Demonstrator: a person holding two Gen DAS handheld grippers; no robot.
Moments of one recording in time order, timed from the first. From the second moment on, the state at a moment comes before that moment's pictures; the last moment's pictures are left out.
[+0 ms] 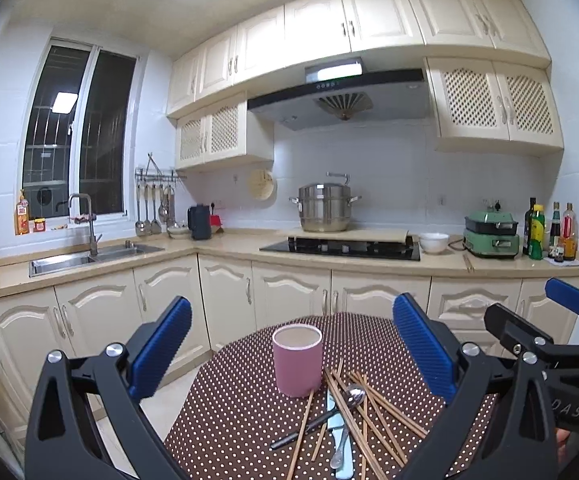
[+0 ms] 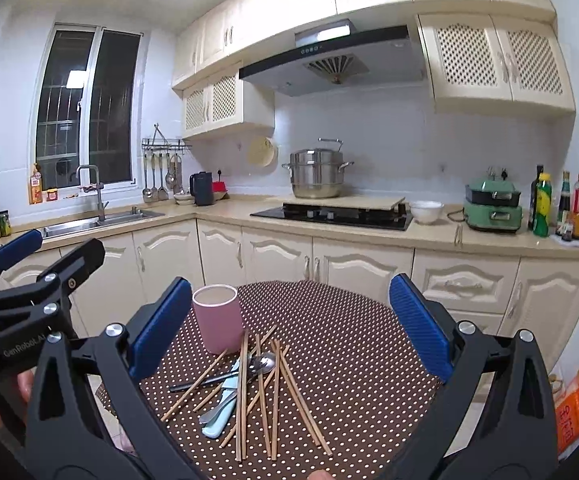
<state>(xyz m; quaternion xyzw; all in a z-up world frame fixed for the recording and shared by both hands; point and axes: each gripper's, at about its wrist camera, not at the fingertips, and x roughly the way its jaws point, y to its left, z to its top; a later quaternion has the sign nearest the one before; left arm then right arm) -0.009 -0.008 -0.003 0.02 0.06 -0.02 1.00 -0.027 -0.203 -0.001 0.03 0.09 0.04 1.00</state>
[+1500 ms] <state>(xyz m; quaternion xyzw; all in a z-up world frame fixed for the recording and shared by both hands) 0.187 0.010 -0.187 0.01 0.52 -0.14 0.84 0.189 -0.232 -0.151 -0.01 0.48 0.14 0.87</state>
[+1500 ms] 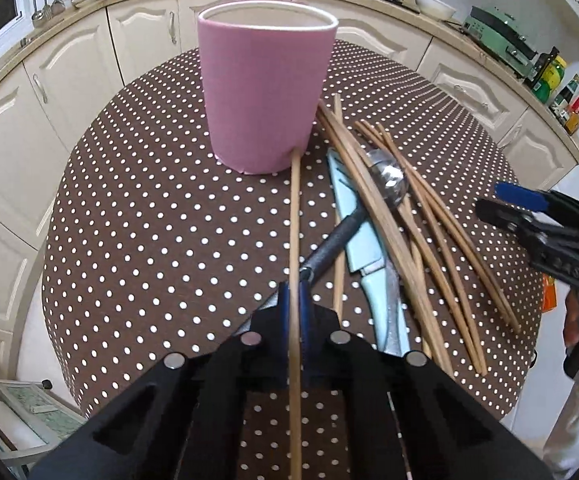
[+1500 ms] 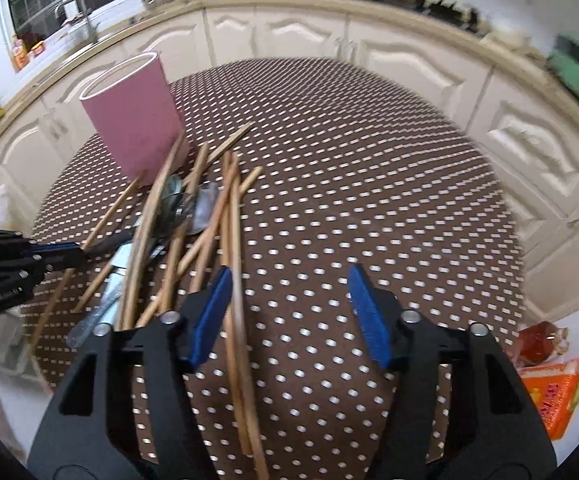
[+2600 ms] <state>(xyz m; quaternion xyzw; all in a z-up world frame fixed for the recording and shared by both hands) 0.157 0.010 -0.076 -0.06 0.32 -0.20 0.93 0.253 -0.238 -0.124 0.01 0.49 0.17 0.85</state>
